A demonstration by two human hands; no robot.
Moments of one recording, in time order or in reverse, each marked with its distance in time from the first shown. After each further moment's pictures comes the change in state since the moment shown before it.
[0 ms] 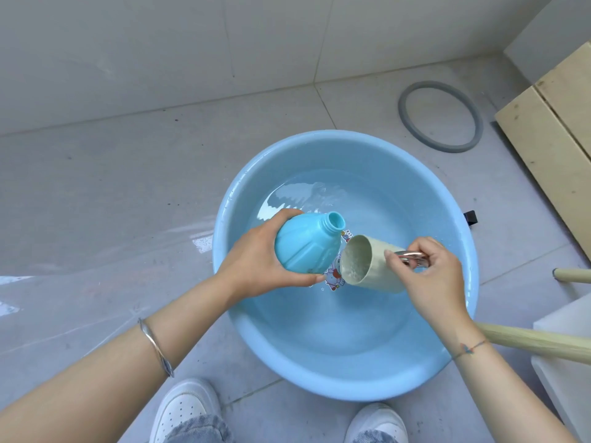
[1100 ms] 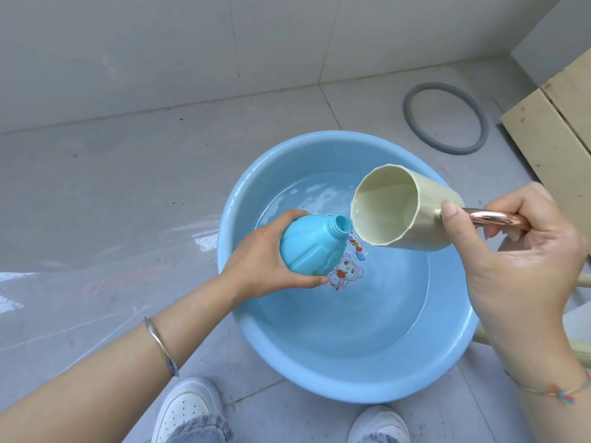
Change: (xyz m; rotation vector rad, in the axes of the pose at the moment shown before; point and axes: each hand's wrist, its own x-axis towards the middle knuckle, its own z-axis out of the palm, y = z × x) left_hand -0.001 0.001 0.000 0.031 0.018 0.007; right_hand -0.006 -0.097 -0.049 0.163 0.275 -0.308
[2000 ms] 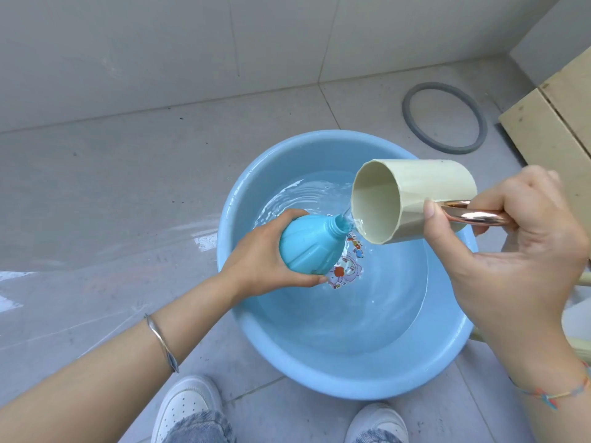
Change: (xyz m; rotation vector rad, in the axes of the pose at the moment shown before) left_hand 0.000 0.001 0.000 0.024 -0.001 0.007; right_hand 0.004 -0.016 0.002 -0.216 -0.021 -0.323
